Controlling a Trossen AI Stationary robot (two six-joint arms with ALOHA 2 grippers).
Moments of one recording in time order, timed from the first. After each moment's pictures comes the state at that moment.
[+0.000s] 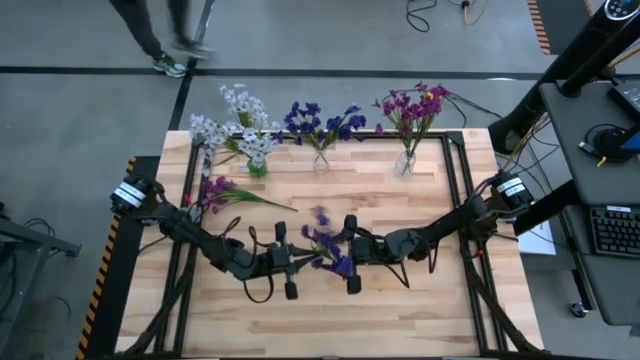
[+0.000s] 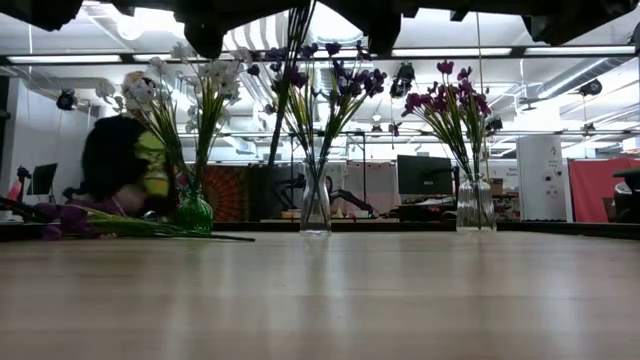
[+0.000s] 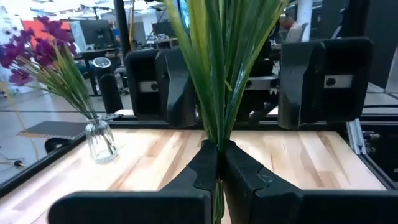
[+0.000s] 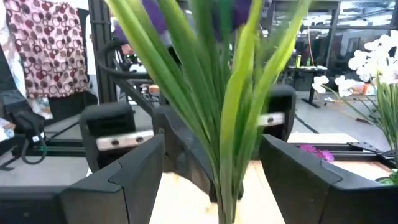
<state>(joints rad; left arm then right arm) -0.53 1.62 0.70 0.91 -0.74 0.04 0.35 1.74 0.83 1.04 0.32 -0.05</state>
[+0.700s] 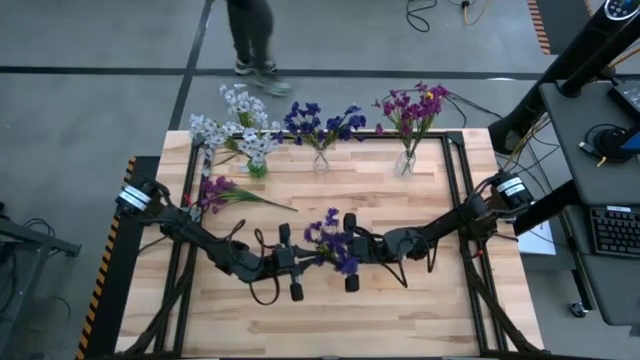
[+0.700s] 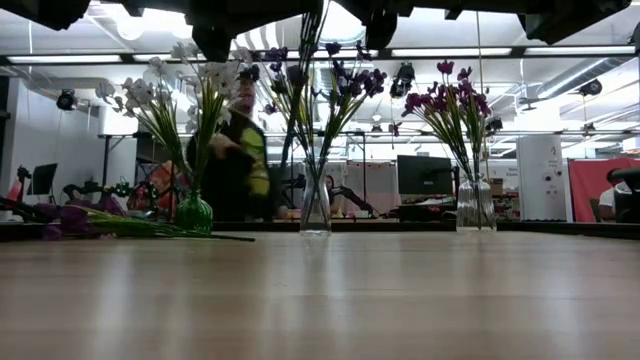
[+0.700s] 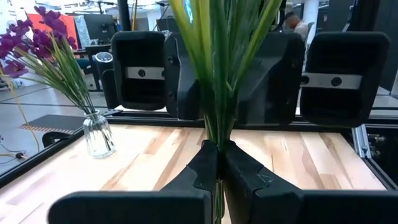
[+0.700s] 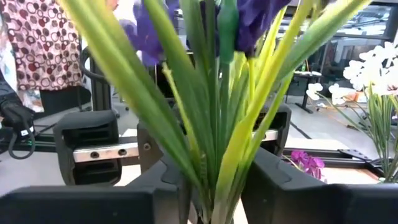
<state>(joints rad) -0.52 1.67 0.75 0.91 -0.75 0.01 0.35 1.74 0.85 1.02 0.32 -0.10</state>
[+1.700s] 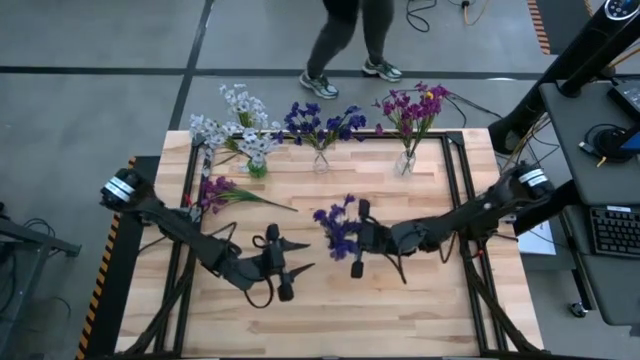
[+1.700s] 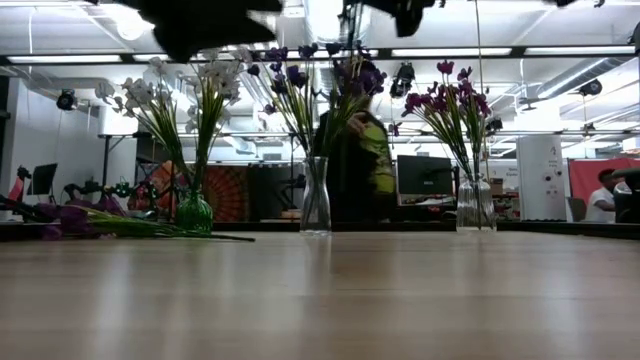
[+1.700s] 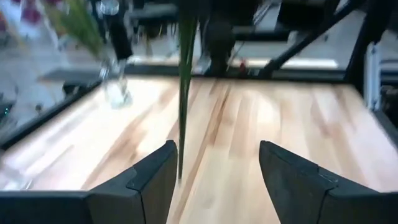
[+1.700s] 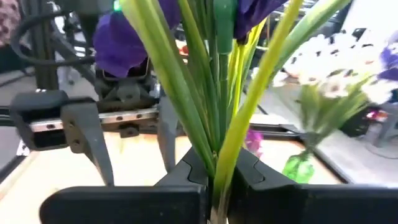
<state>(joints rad) -0.58 1.51 0.76 0.42 -0.83 -0.22 0.34 1.53 0.84 0.67 0.48 -0.14</state>
